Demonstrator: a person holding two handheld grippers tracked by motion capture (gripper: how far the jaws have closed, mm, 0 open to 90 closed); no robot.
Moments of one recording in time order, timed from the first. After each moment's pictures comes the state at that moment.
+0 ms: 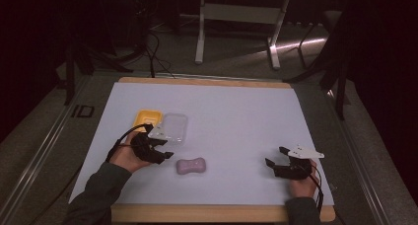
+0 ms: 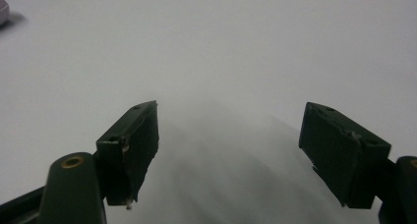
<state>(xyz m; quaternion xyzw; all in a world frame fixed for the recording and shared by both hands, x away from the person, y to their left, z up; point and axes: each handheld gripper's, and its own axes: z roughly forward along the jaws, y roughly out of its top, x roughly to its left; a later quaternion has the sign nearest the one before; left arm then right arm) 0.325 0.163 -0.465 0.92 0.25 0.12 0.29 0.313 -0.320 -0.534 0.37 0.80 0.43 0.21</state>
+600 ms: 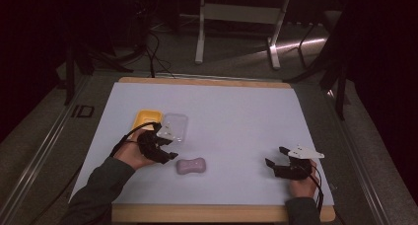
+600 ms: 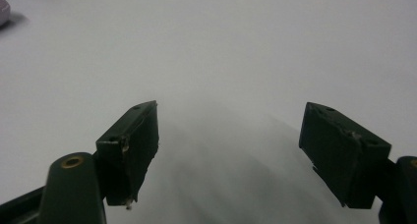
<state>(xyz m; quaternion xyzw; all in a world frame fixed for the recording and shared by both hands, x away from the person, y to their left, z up) 0.330 0.145 -0.456 0.94 0.21 0.11 0.26 0.312 -0.320 -0.534 0.37 0.80 0.43 0.21</state>
